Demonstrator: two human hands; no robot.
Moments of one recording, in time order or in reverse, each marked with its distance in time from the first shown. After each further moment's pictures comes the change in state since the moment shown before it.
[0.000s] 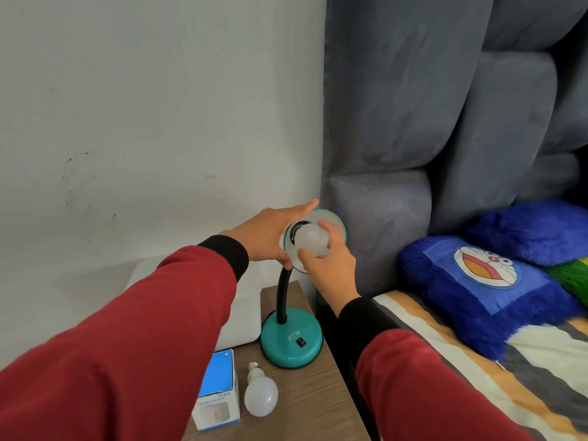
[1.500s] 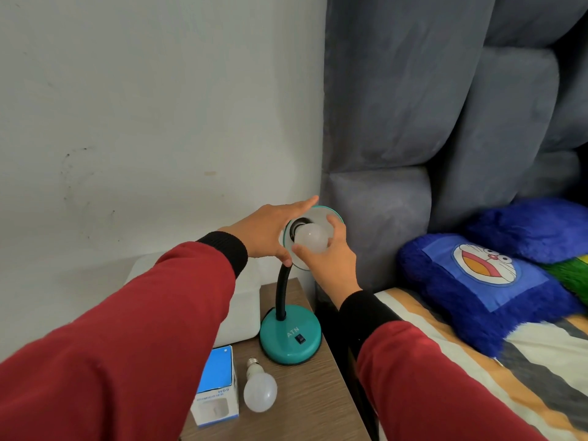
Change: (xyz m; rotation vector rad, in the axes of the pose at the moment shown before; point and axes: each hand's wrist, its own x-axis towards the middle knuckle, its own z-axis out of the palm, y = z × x) left_hand -0.001 -0.001 0.000 -0.002 0.006 0.006; right_hand -0.001 -0.010 -0.009 -0.012 -0.060 0.109
